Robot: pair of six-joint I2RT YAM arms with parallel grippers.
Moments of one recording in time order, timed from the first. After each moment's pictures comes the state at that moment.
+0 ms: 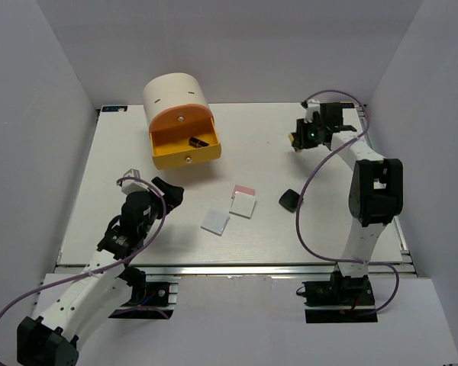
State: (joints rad) left arm -0.43 0.67 0.42 -0.15 -0.24 -0.85; right arm 0.06 1.98 1.46 -0.30 -0.29 -0.07
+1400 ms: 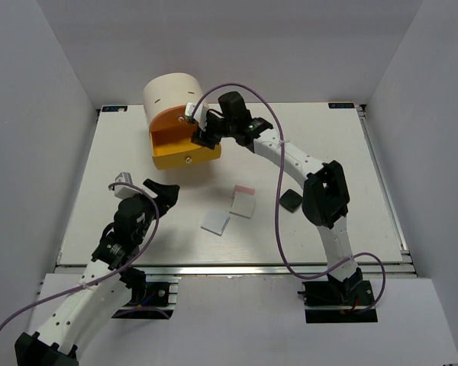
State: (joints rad) left arm -0.43 0.54 0.40 -0.16 -0.25 -0.91; right arm 0.71 2.15 2.00 -0.30 -0.48 -0.67
